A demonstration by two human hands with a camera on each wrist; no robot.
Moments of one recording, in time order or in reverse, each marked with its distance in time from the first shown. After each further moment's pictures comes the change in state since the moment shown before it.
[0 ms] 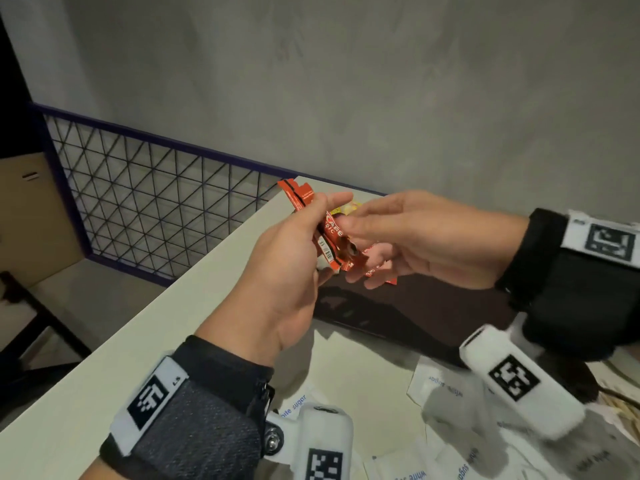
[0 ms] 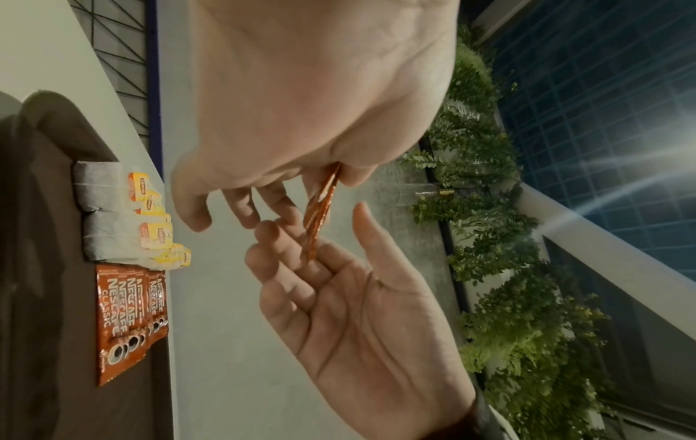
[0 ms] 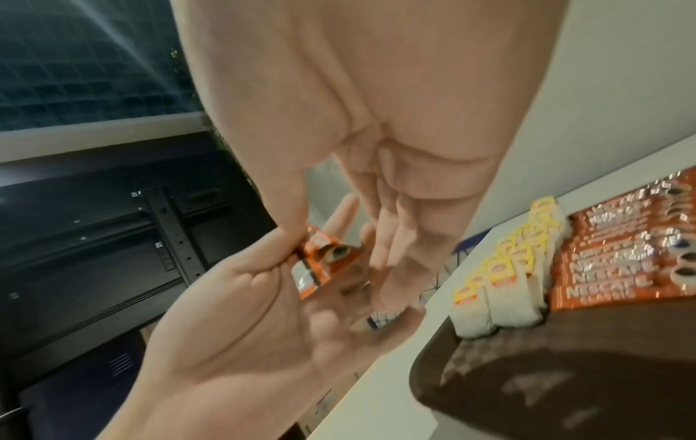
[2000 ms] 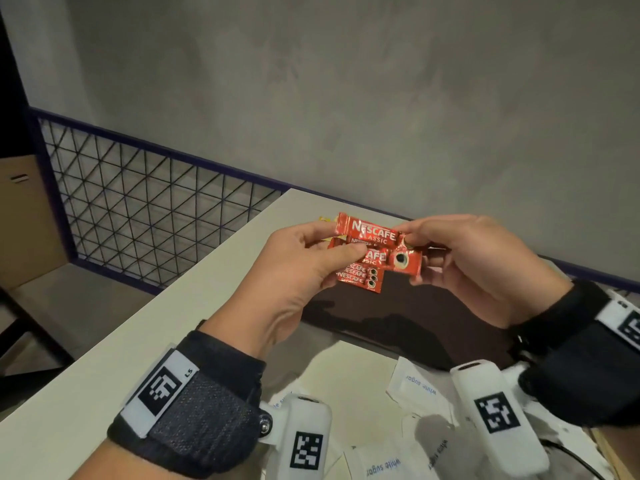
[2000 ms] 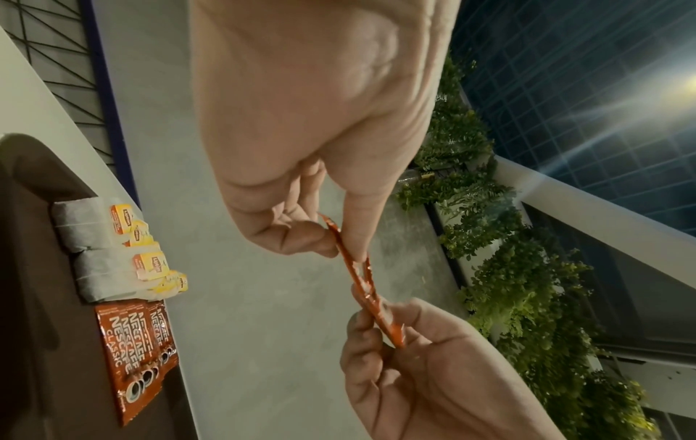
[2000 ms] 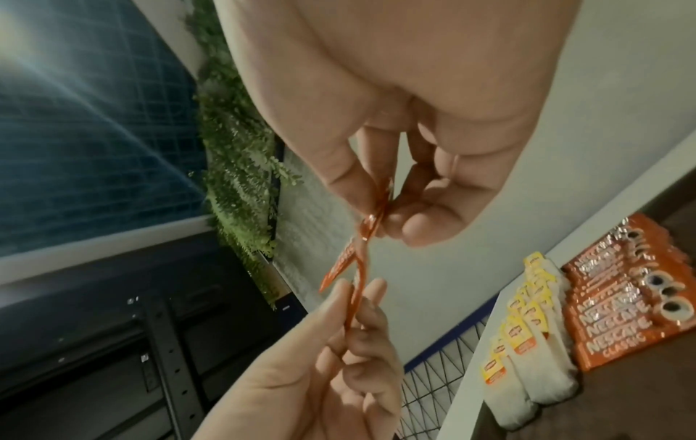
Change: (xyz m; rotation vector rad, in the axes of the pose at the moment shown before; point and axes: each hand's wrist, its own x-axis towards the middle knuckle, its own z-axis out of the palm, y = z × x) left_hand 0.008 -0.009 -0.004 0.137 -0.066 0.030; right_hand -0.048 0.013 -0.005 0.243 0.610 -0.014
